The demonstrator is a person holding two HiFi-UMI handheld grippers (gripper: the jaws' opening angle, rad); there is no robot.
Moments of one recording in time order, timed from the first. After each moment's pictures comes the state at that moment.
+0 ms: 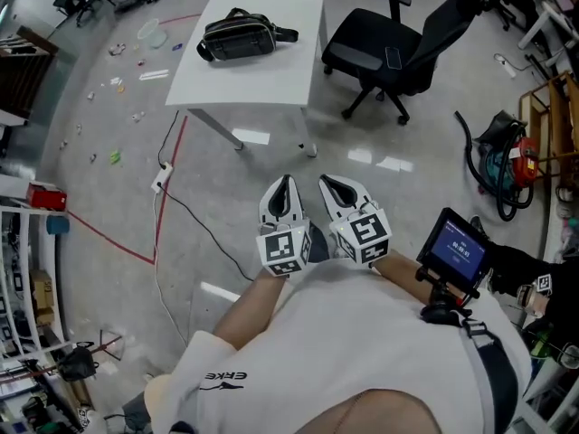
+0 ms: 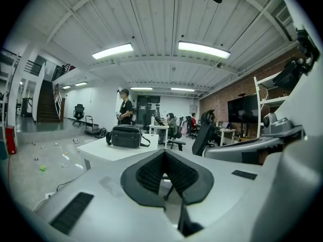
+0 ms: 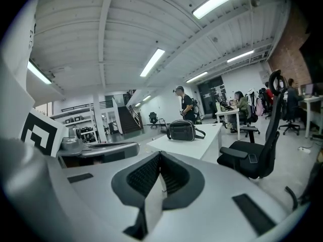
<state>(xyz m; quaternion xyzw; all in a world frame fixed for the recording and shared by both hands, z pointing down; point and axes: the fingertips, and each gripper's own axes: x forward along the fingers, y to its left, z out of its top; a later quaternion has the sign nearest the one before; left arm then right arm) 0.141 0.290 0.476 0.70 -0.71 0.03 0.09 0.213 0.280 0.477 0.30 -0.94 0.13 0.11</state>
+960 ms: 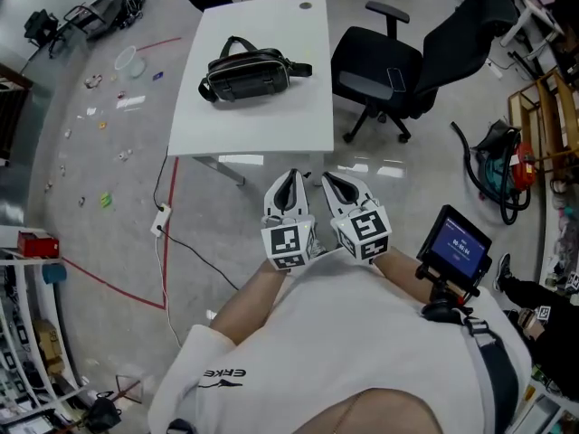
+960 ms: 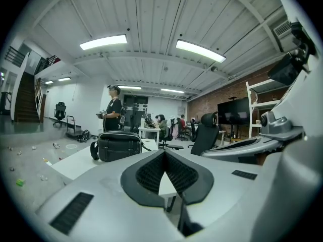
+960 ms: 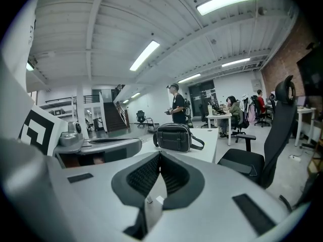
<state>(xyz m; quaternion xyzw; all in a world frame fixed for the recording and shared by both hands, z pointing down) 0.020 0.131 0.477 0.76 -0.64 0.03 0.08 0.083 0.135 0.483 0.37 -0.91 0.11 0.13</state>
